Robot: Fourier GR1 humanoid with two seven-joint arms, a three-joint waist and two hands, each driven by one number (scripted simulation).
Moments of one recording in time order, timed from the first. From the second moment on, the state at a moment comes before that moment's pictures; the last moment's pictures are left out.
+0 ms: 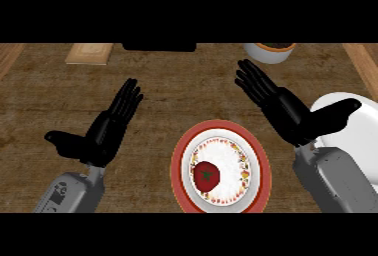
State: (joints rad) left arm -0.25 0.24 -0.30 -1.53 0.36 0.14 -0.02; right arm -0.42 -0.32 0.29 -1.53 -0.47 0.07 0.09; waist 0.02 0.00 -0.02
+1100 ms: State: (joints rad) left arm -0.21 0.39 -0.18 -1.37 0.26 0.20 0.12; right arm -0.50 -0.36 0.45 -1.04 0.02 0.40 -0.71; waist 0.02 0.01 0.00
